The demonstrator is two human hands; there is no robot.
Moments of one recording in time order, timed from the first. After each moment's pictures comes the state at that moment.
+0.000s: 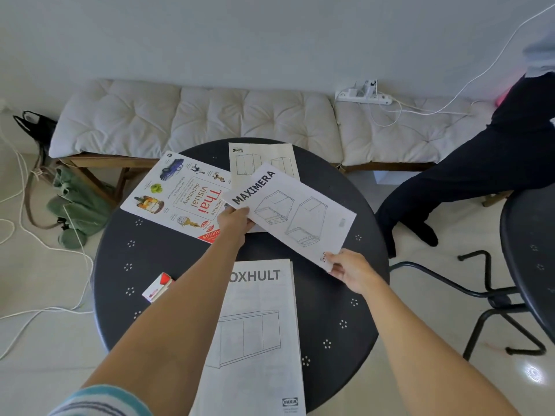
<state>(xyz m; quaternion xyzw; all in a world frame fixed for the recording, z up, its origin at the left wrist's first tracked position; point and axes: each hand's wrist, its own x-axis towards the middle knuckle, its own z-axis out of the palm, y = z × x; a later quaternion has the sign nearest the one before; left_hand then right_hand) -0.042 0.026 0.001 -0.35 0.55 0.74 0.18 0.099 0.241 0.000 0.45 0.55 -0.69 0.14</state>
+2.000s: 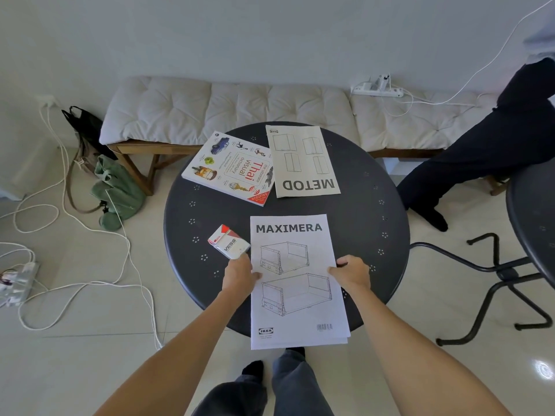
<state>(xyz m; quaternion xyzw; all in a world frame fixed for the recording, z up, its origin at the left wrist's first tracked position) 0.150 -0.129 -0.023 -0.06 0.91 0.30 0.28 0.214 0.108 -0.006 0.41 0.84 -0.34 0.12</state>
